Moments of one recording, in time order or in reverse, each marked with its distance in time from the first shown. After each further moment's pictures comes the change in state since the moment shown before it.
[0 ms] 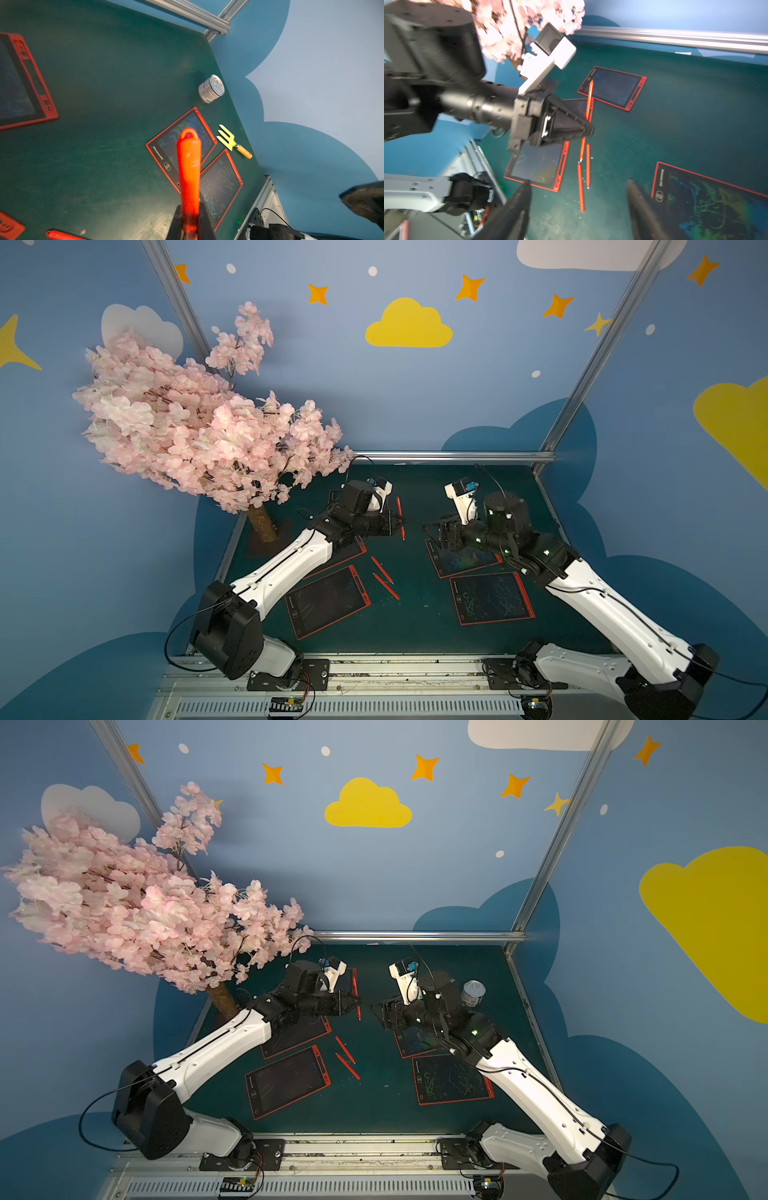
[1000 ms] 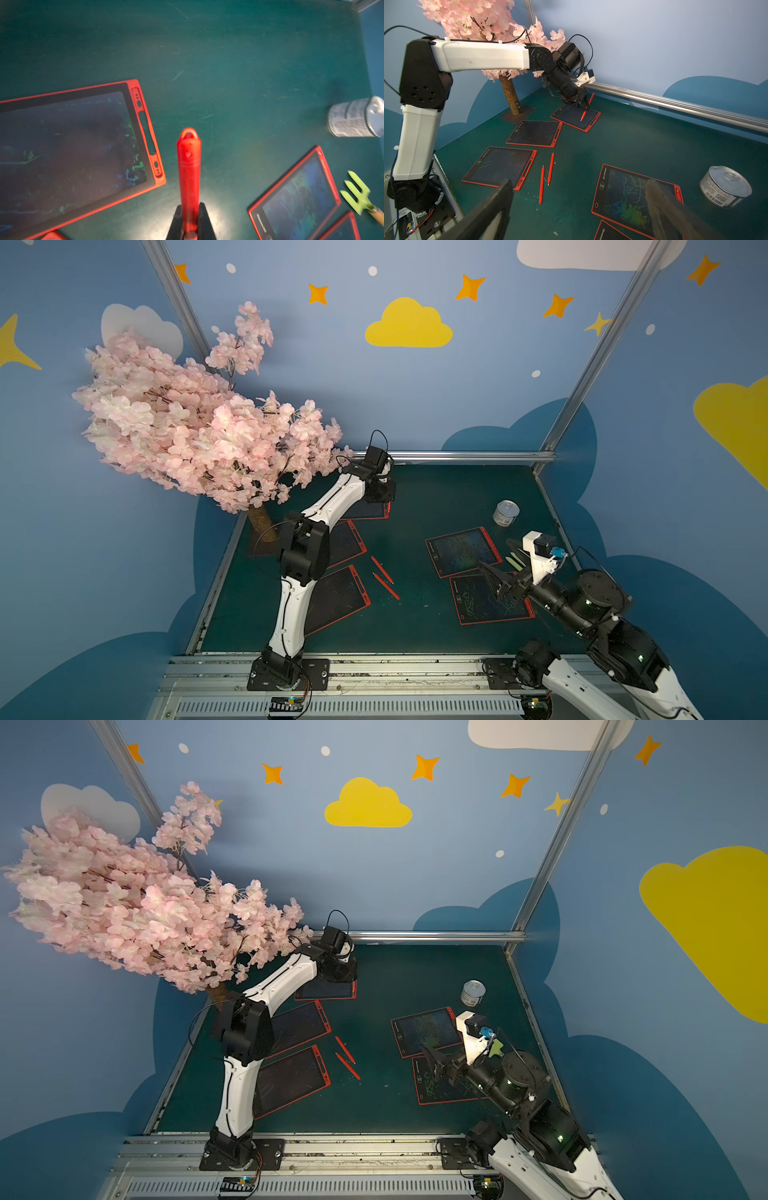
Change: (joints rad) left arm 0.130 0.777 0.840 -0.455 -0.235 0.218; right arm -0.014 -0.700 -0.332 -0.076 0.209 -0.180
